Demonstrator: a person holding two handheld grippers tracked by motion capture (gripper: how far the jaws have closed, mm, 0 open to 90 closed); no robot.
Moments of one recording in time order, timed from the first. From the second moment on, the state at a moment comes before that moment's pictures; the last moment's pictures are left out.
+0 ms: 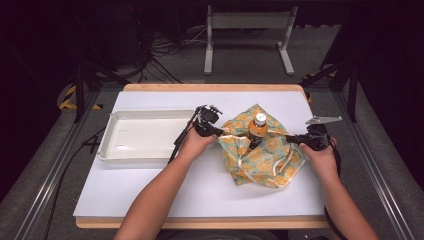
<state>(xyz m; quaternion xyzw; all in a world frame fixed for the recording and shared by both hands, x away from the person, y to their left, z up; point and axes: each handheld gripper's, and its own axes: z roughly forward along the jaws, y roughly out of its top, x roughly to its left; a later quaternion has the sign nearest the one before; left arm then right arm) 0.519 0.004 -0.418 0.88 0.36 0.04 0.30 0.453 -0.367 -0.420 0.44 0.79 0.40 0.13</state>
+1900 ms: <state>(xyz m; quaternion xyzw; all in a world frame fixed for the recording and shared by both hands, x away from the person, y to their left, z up) 0.514 0.001 -0.416 0.89 0.35 0.04 0.30 0.419 -0.307 -0.399 0.33 0.81 0.46 0.16</state>
